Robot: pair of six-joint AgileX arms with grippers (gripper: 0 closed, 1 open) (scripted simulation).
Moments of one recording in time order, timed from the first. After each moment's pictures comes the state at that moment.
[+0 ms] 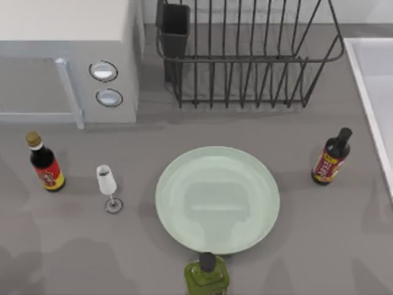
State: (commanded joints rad) left arm 0.38 1.37 0.95 -1.14 0.01 1.26; right arm 0.00 0.00 0.00 0.00 0.00 0.00
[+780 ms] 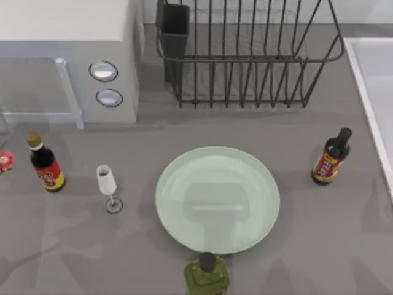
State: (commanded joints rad) left arm 0.07 1.50 1.20 -1.21 -0.06 1.17; right arm 0.00 0.00 0.00 0.00 0.00 0.00
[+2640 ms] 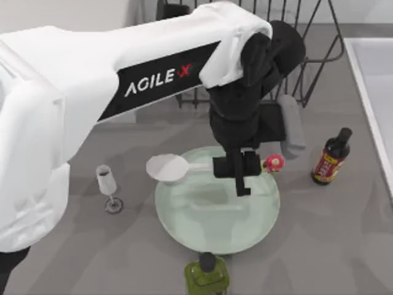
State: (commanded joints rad) left arm -0.81 2.22 1.89 -1.13 -0.02 0.76; right arm 0.00 0.00 0.00 0.00 0.00 0.00
